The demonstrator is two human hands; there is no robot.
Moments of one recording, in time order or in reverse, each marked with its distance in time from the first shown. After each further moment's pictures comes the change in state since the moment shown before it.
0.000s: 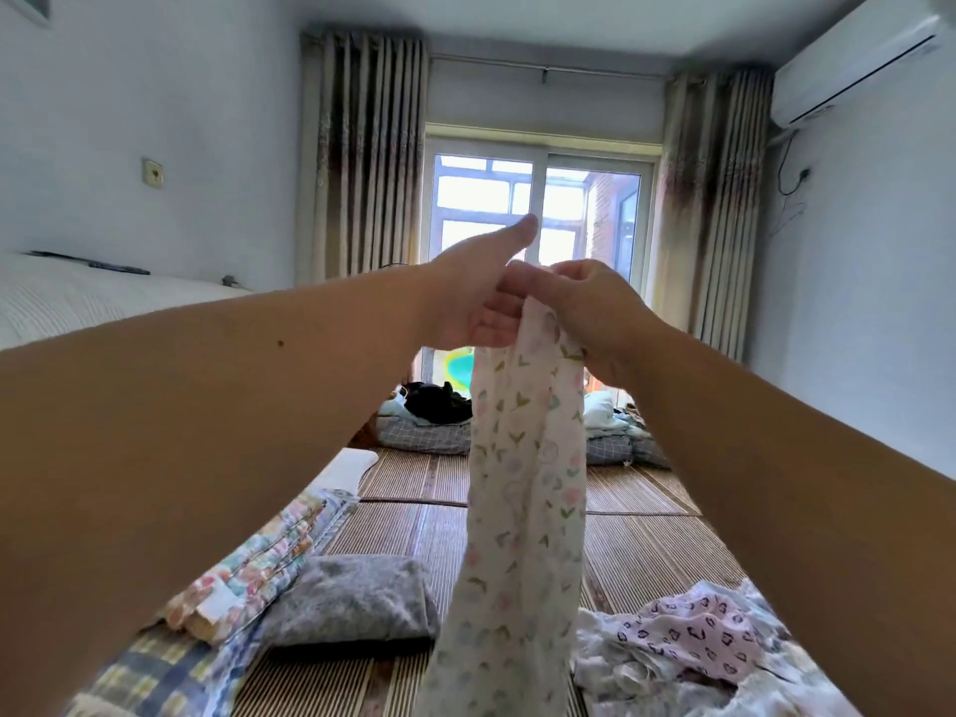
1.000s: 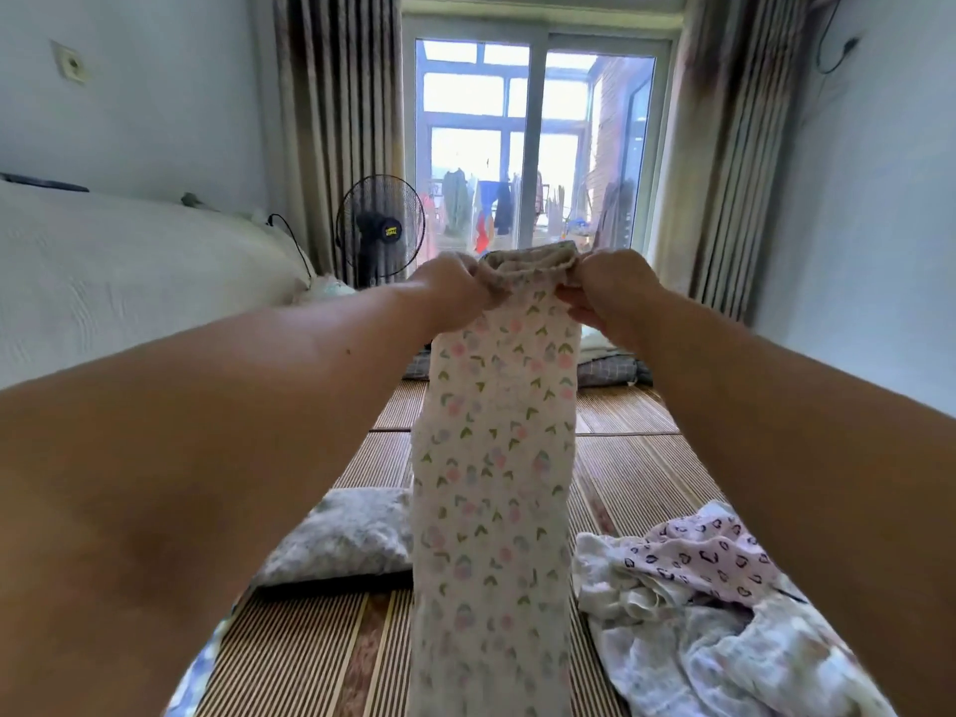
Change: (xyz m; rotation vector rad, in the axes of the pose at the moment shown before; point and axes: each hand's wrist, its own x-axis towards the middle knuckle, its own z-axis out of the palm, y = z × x) left_hand 0.115 -0.132 0.006 0.443 0.171 0.039; right_hand 0.085 0.137 -0.023 -0.060 0.076 0.240
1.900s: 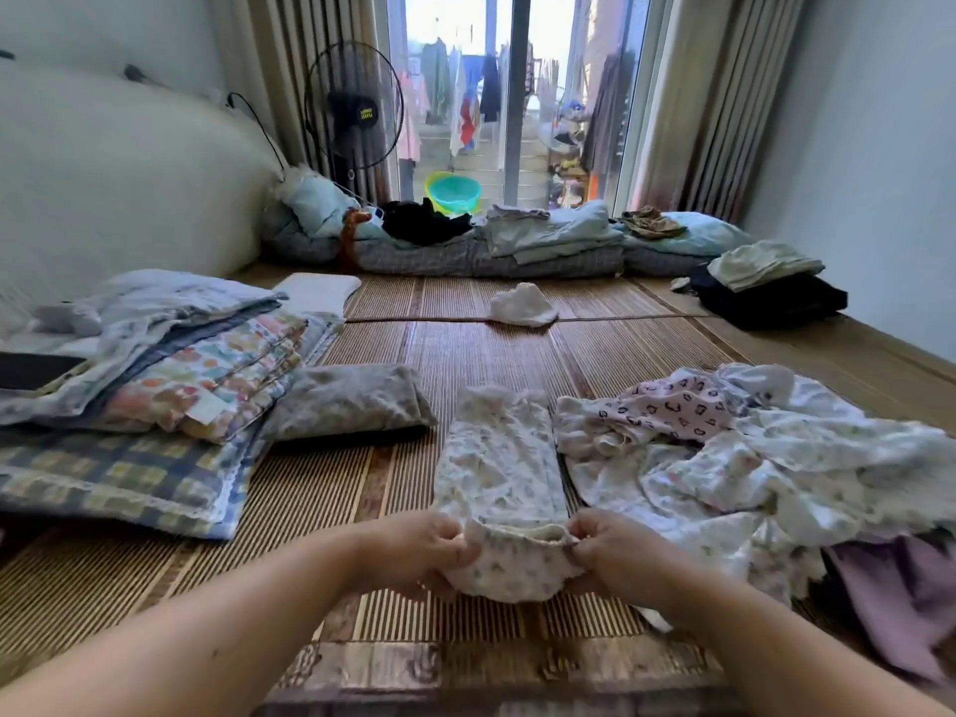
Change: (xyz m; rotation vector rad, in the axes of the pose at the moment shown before) left_hand -0.249 -0.175 0.118 -0.271 -0.921 -0.494; right_hand -0.261 0.227 -0.009 -0.320 -0.498 0.578
